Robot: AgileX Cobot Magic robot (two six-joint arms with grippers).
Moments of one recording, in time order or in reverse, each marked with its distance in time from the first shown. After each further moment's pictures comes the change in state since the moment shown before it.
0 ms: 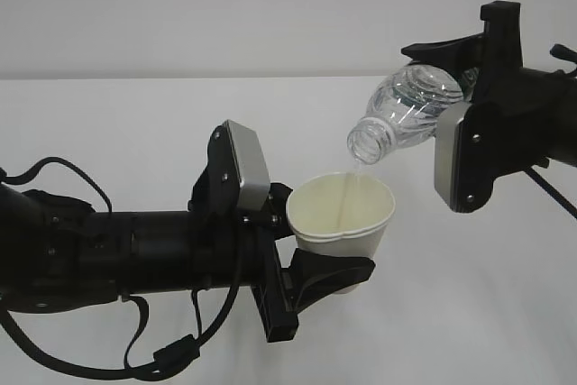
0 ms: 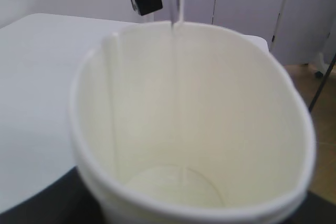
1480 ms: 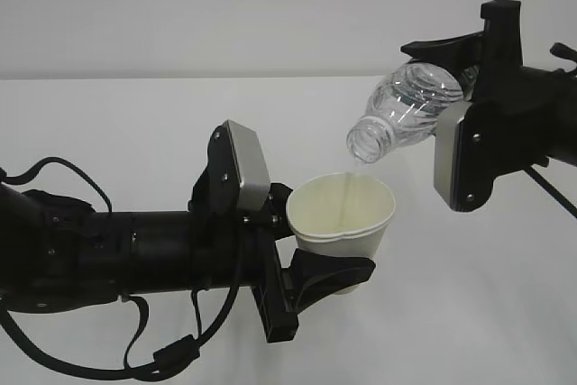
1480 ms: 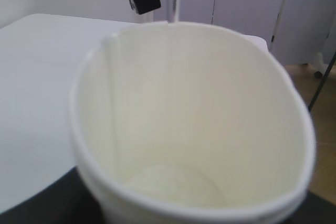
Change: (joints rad) left arm 0.000 0.000 0.000 0.001 -0.002 0.000; right arm 0.000 0.000 0.000 0.000 -0.015 -0.003
